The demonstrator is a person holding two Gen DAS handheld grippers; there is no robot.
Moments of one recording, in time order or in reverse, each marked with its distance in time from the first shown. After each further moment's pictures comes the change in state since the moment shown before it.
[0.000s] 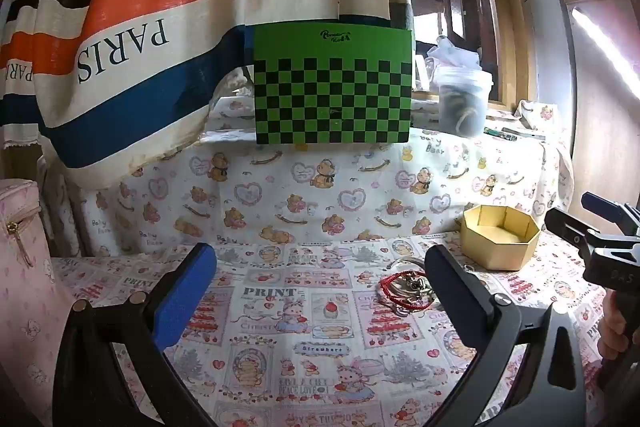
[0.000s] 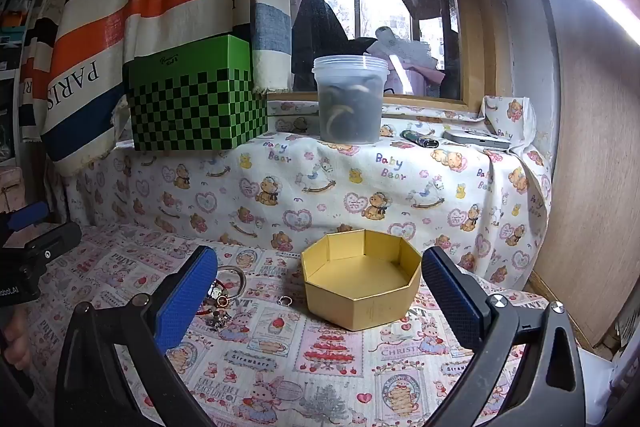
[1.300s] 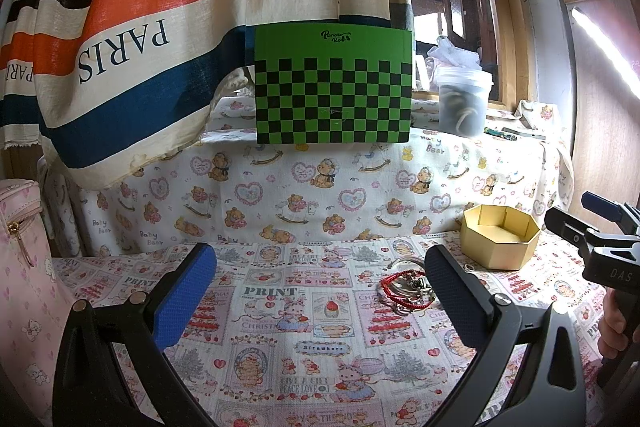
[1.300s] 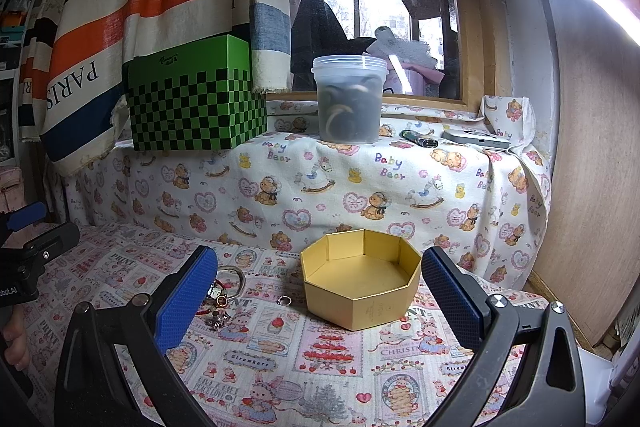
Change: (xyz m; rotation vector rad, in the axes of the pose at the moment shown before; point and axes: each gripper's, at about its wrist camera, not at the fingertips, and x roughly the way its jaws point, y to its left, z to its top) left arm -0.001 0.000 0.000 0.001 0.002 -0.001; right arm 0.000 -0.001 0.000 0.002 -0.005 0.000
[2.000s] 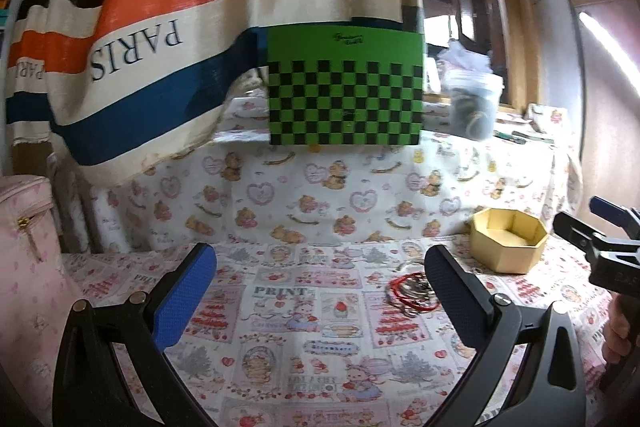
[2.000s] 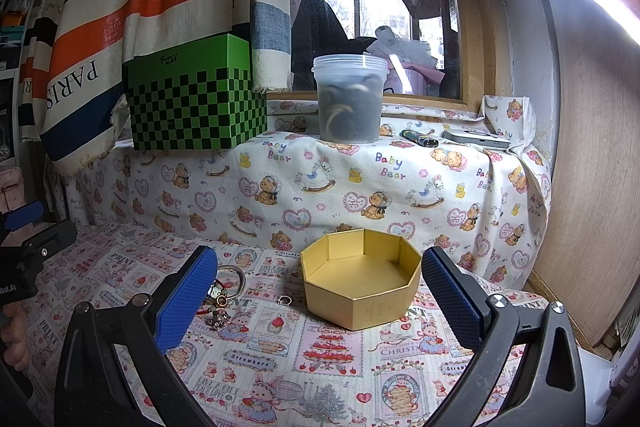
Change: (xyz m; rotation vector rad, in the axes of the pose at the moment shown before) left arm -0.004 0.004 0.001 -0.019 -0.002 0.048; right arm 0.001 0.000 0.000 0.000 0.001 0.000
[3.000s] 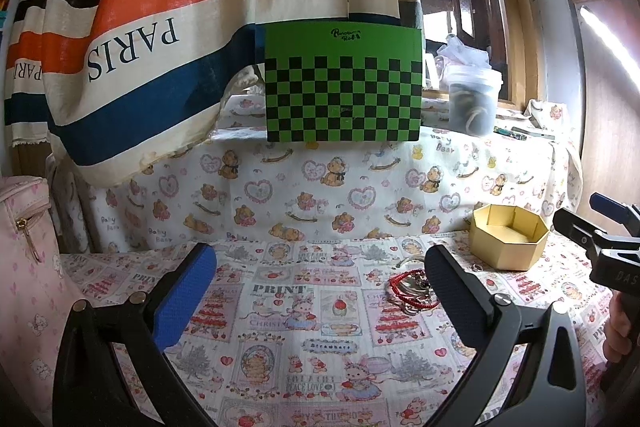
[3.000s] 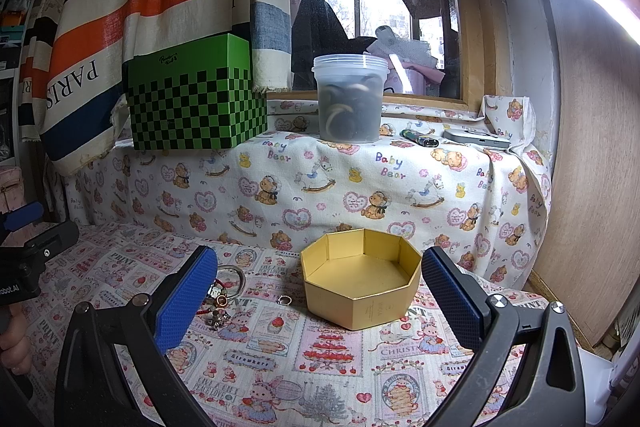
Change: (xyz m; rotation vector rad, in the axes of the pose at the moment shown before) left arm 0.004 -0.003 -0.003 0.014 0.011 -0.004; right arm 0.000 0.000 0.000 0.000 0.001 0.000
